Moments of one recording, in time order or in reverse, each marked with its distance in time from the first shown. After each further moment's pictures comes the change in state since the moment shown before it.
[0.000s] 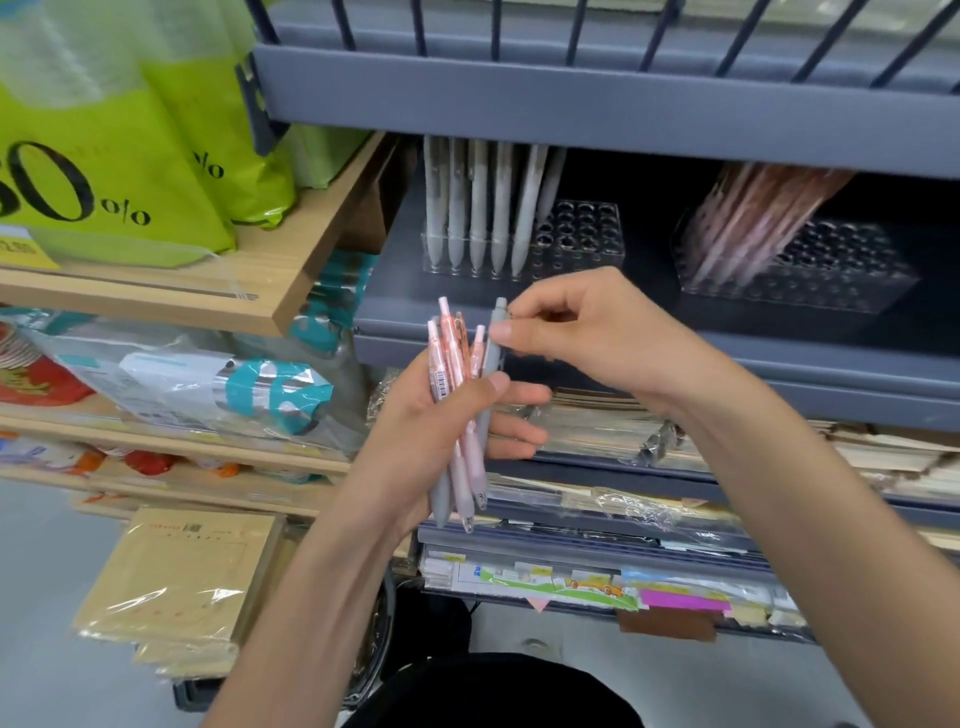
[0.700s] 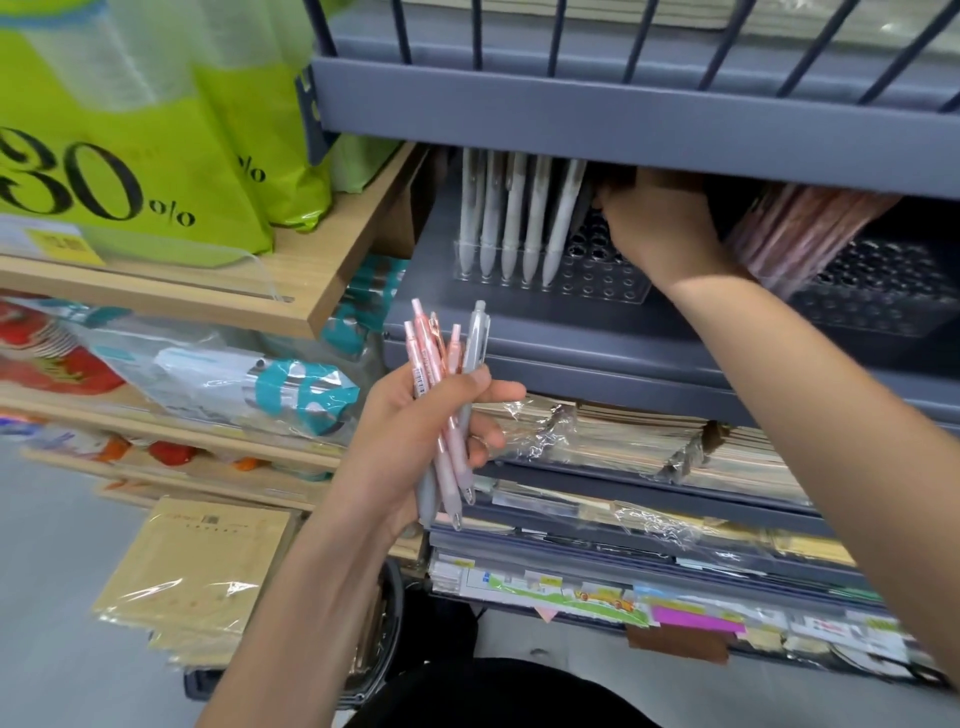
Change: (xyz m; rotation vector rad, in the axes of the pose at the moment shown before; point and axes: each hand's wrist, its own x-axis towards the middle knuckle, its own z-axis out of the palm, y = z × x) left_hand -0.002 0.008 -0.028 -0.022 0.134 -0.022; right_hand 0.093 0.000 -0.040 -0.570 0.586 0.136
